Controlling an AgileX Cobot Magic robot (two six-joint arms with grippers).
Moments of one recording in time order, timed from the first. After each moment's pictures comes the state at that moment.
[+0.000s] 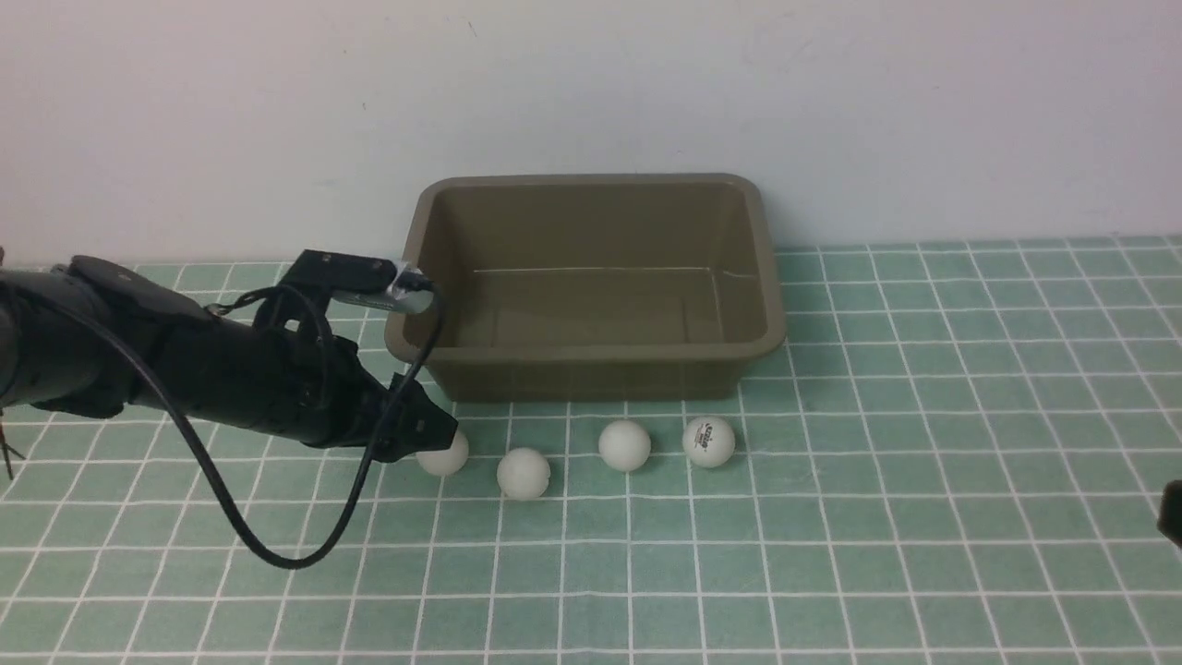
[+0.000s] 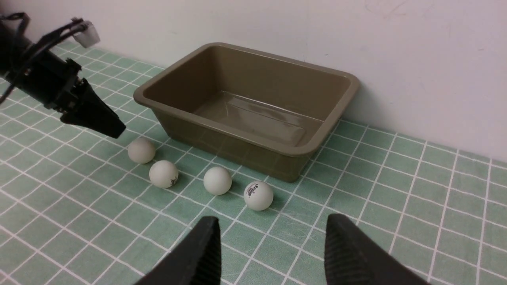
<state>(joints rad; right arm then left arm) 0.01 0.39 -0.58 0.72 0.84 -0.73 -0.04 1.79 -0.98 -1.09 0.60 1.20</state>
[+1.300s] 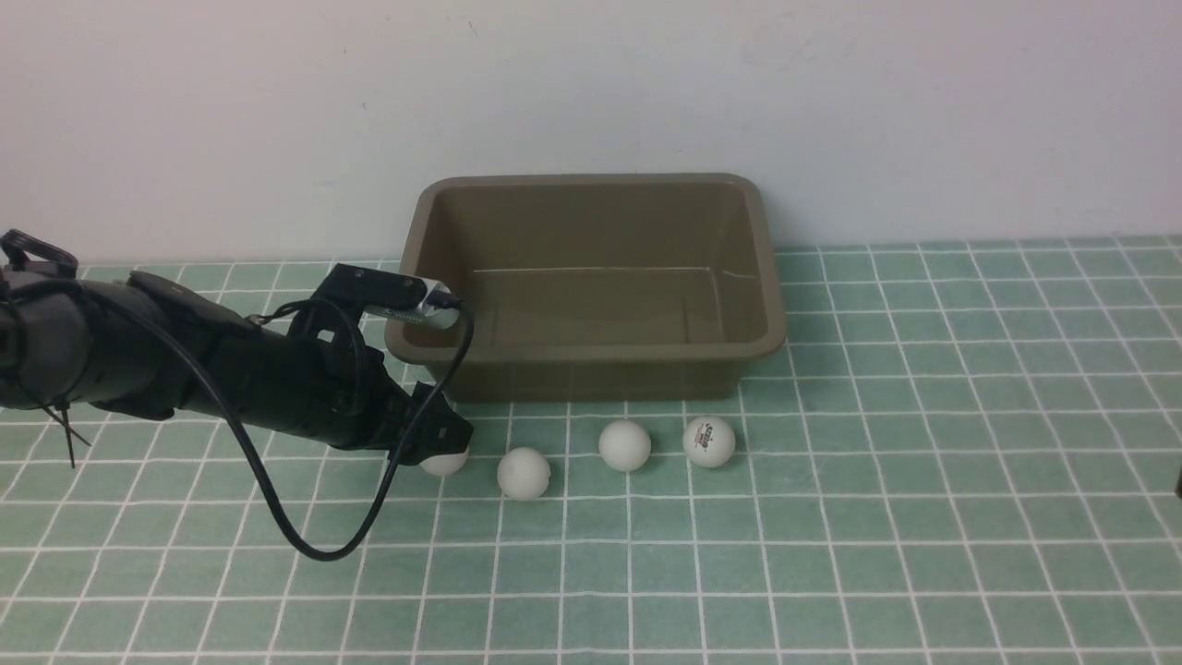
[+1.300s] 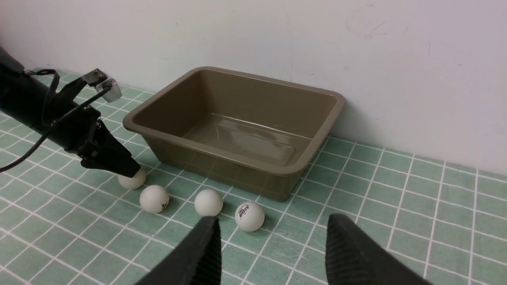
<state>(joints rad) 0.01 0.39 -0.58 0.73 0.78 -0.70 -0.07 1.90 -1.03 -1.15 0.53 1.29</state>
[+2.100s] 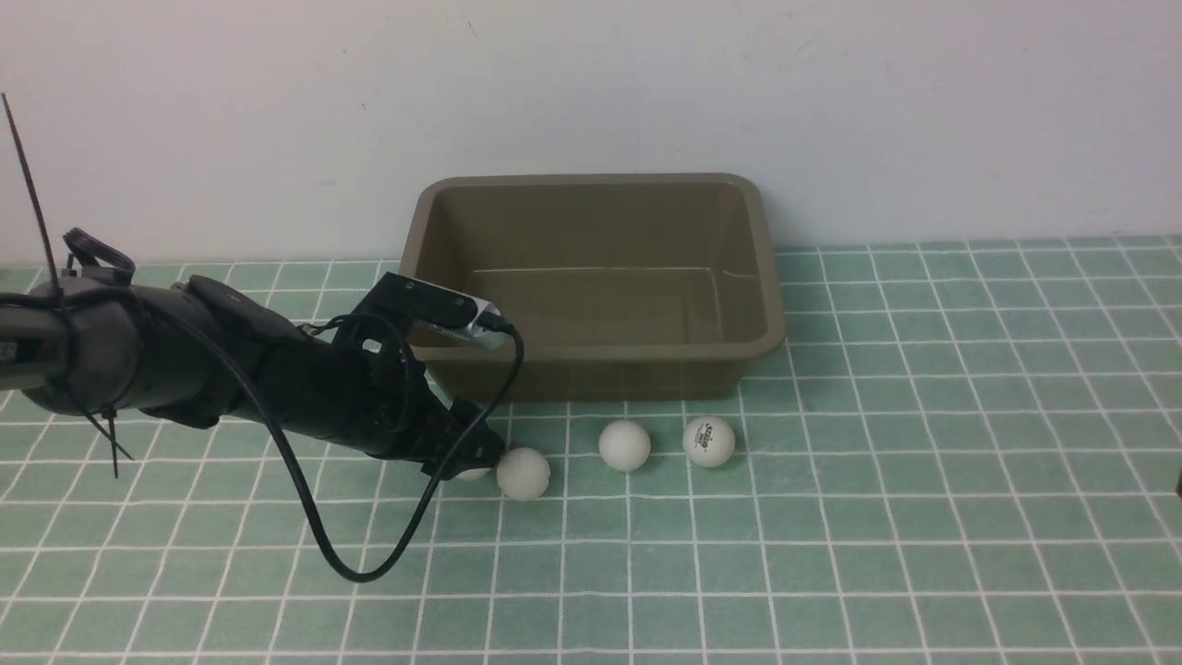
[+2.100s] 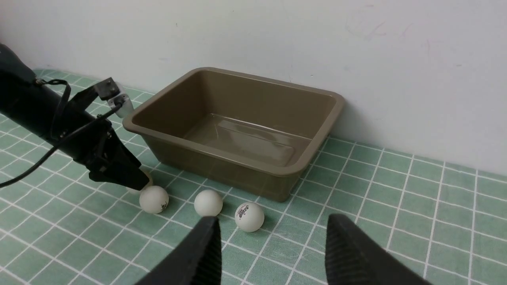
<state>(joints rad) 0.01 0.39 -0.58 0.73 0.78 -0.70 -0.17 1.90 -1.03 -1.10 0.44 1.26</state>
